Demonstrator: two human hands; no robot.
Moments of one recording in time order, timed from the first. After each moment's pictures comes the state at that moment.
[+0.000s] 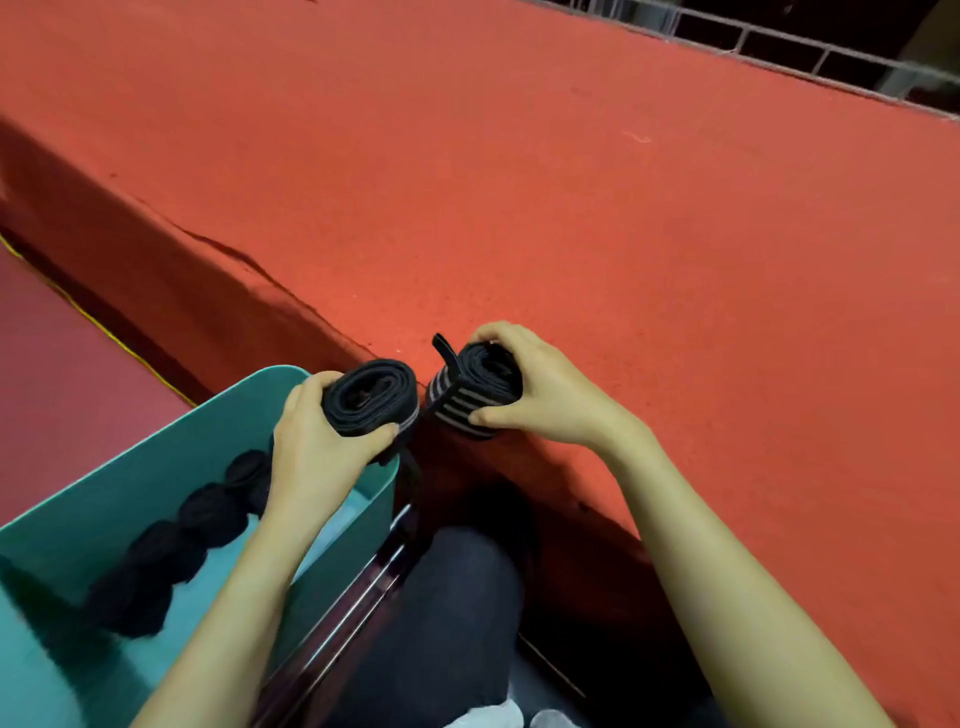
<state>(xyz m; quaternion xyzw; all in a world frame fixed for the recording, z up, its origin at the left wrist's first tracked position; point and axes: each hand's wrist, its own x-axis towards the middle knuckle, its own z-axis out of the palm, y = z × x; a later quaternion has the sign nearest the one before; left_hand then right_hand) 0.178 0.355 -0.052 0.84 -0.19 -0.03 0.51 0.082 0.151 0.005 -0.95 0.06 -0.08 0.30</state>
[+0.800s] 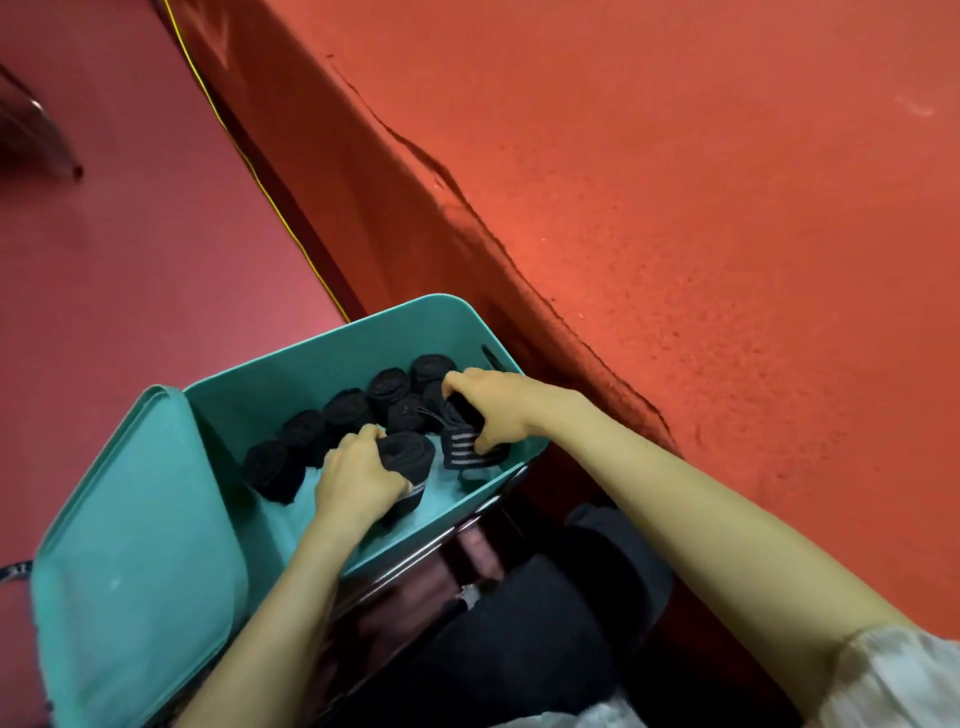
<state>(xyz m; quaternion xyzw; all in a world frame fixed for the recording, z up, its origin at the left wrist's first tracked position) 0.208 0.452 -0.163 0.94 0.01 -0.23 0.27 0.233 0.264 -0.109 -0.95 -0.14 0.26 0.06</state>
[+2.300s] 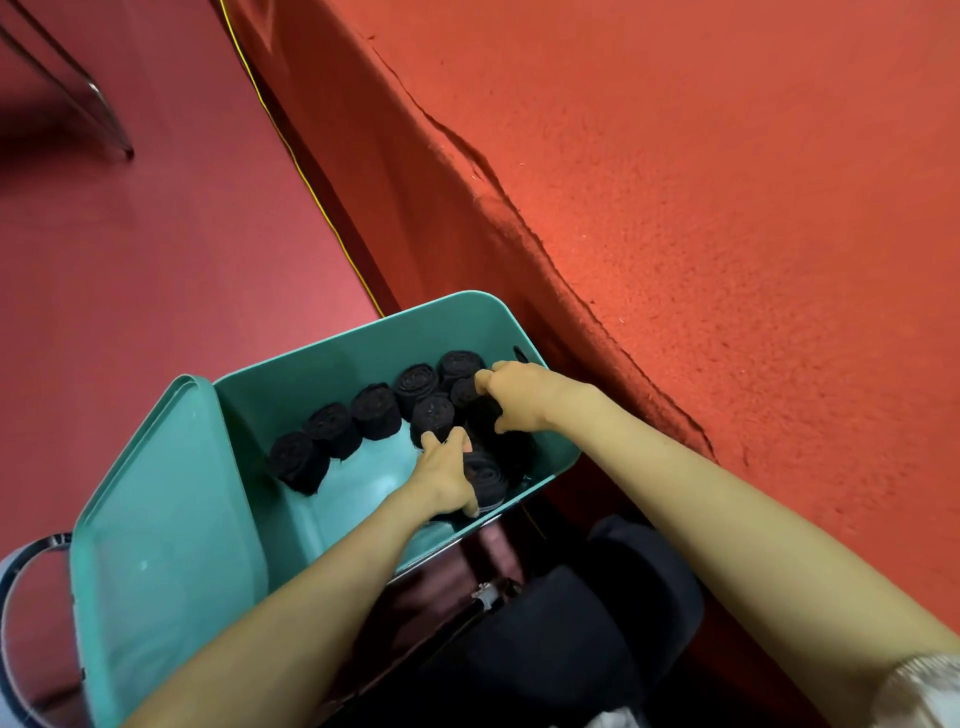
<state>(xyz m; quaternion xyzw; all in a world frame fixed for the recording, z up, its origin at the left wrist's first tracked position) 0.216 0.403 -0.196 0.88 -0.09 -0.38 0.27 0.254 0.268 -0.119 -0.95 -0.13 0.28 -0.01</state>
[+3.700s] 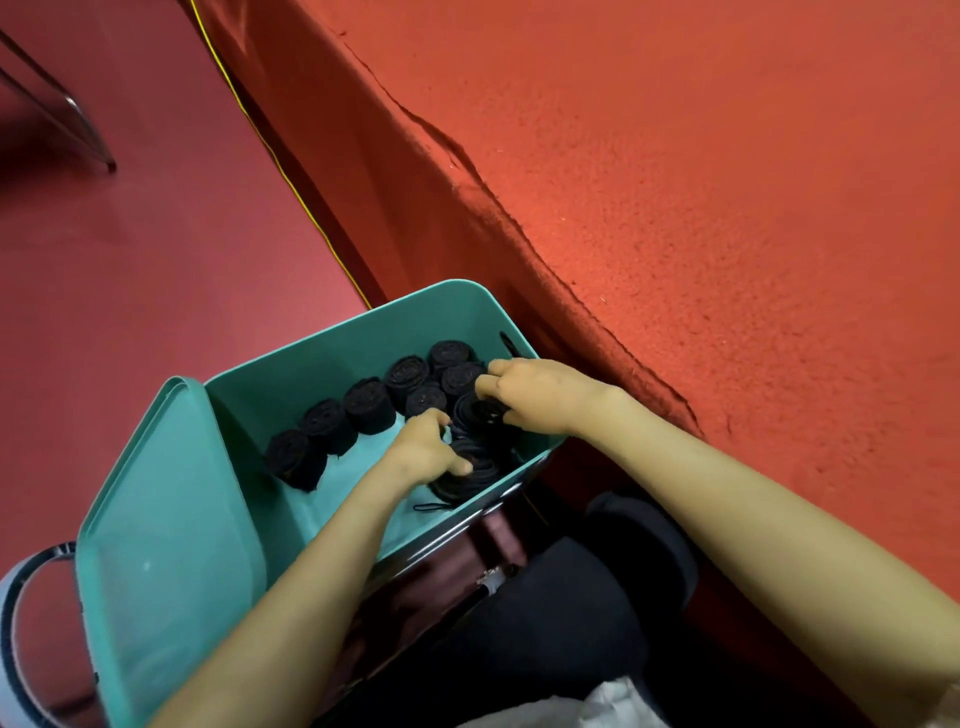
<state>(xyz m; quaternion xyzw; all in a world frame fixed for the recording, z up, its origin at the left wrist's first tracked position) 0.226 0.415 -0.170 0.87 -0.03 -0.36 0.34 0.224 0.251 -0.108 -0.95 -0.23 0.20 -0.07</state>
